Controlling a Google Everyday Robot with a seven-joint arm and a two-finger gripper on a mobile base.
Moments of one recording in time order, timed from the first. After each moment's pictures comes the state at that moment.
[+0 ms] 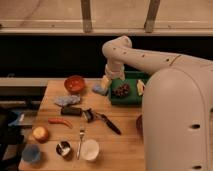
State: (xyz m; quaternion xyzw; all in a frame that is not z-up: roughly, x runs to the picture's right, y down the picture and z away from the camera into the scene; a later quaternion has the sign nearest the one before) arm 0.061 -0.038 0.826 -0.25 0.12 0.49 0.83
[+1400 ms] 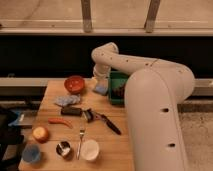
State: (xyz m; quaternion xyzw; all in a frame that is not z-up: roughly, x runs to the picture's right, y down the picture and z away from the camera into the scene) arm -0.023 -0.048 0.891 -0.25 0.02 0.38 0.89
